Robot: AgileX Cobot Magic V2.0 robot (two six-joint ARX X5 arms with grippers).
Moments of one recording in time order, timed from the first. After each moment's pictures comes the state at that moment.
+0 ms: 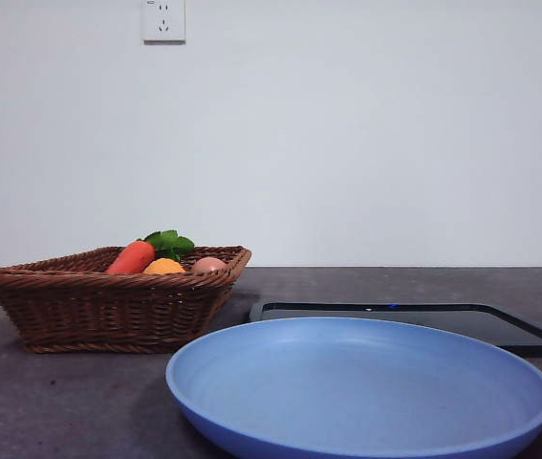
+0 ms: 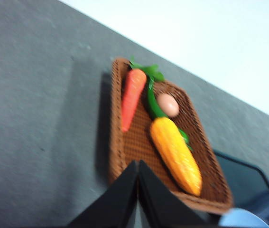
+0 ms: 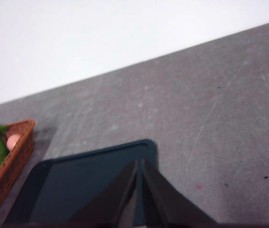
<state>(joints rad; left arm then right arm) 0.03 0.13 0.29 -0.40 0.30 -0.49 0.01 0.12 0.37 -0.43 -0.12 0.34</state>
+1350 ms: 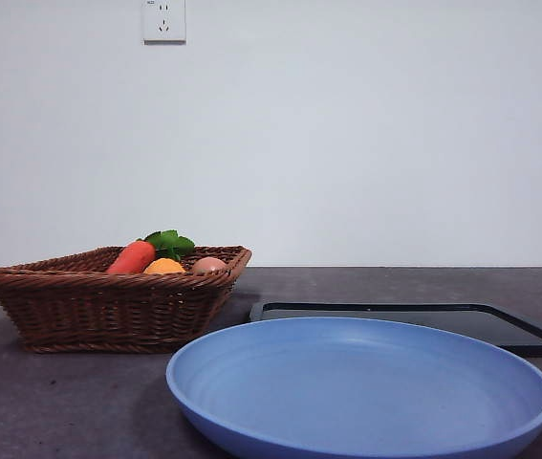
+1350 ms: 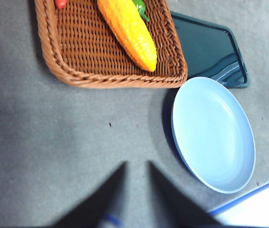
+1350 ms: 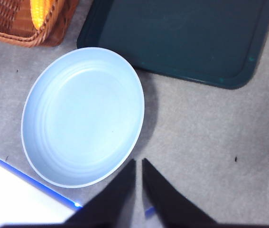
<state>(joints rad) 0.01 0.52 0.63 -0.90 0.58 -0.15 0.10 0.70 0.76 -0.98 -0.47 0.03</state>
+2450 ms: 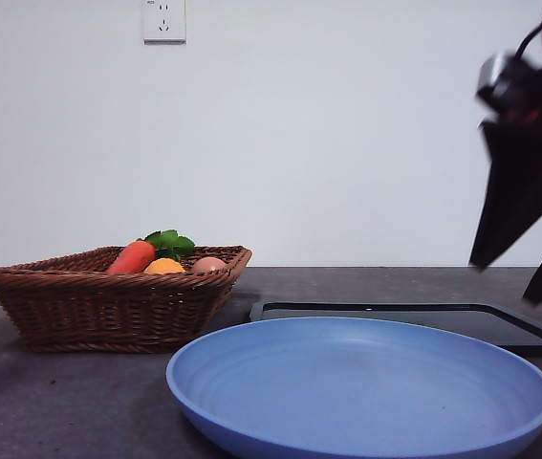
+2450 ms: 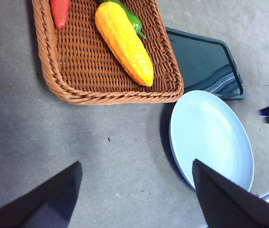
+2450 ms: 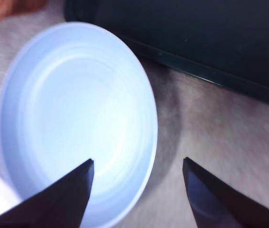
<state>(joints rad) 0.01 0.52 0.63 -0.85 0.58 -0.17 0.26 1.27 0.76 -0.65 -0.51 0.06</state>
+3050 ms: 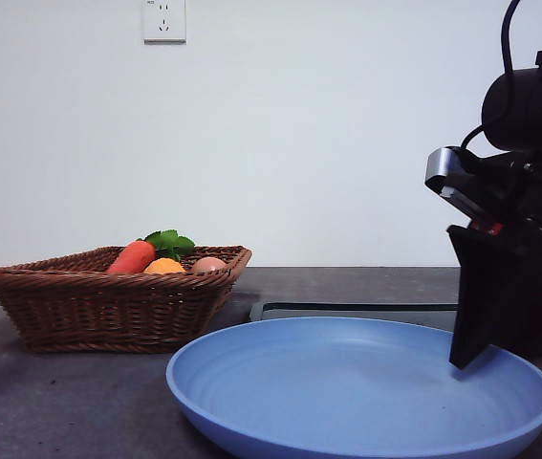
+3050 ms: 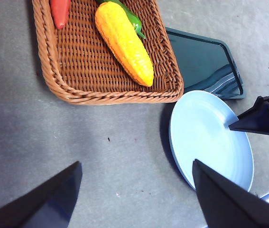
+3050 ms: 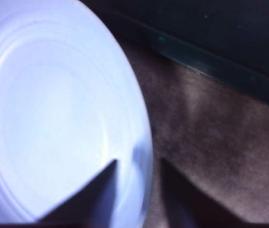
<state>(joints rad) 0.01 0.52 0.63 -0.85 0.58 -0.17 0.33 1.51 0.76 -0.52 -0.51 0.06</state>
